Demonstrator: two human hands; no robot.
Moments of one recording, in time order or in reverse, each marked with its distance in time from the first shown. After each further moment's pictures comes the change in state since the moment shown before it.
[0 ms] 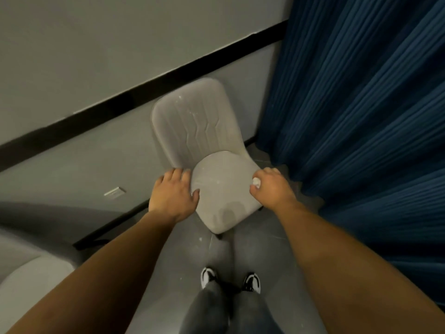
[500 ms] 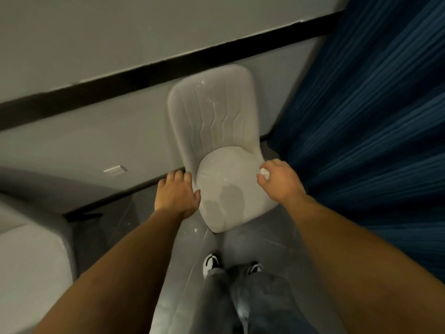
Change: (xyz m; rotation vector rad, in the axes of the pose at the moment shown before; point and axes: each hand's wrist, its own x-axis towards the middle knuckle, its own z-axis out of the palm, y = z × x) left_hand 0.026 -0.034 0.072 -0.049 -0.232 -0.257; right_hand 0.088 -0.014 0.012 -0.052 -0.071 -0.095
